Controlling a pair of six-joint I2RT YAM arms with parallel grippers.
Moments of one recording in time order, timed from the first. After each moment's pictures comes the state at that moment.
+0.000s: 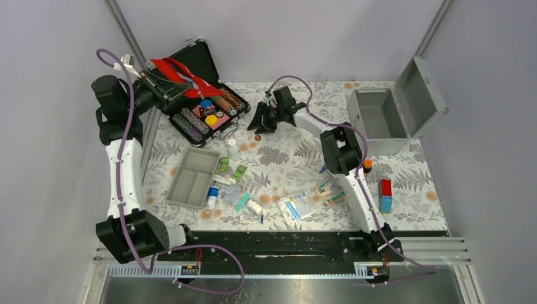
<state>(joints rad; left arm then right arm) 0.31 1.27 1.33 -0.16 0.94 -0.92 0.52 2.58 2.13 -0.31 -0.61 0.70</state>
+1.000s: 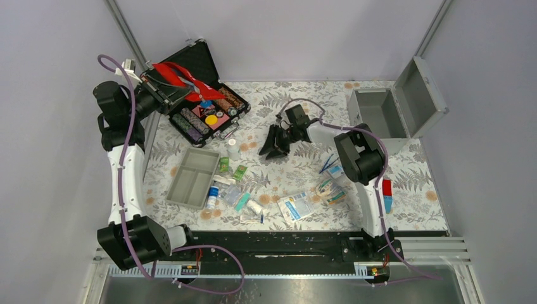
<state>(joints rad) 0.31 1.22 1.25 -0.12 0.95 -0.96 0.52 2.23 1.46 -0.19 -0.76 0.81</state>
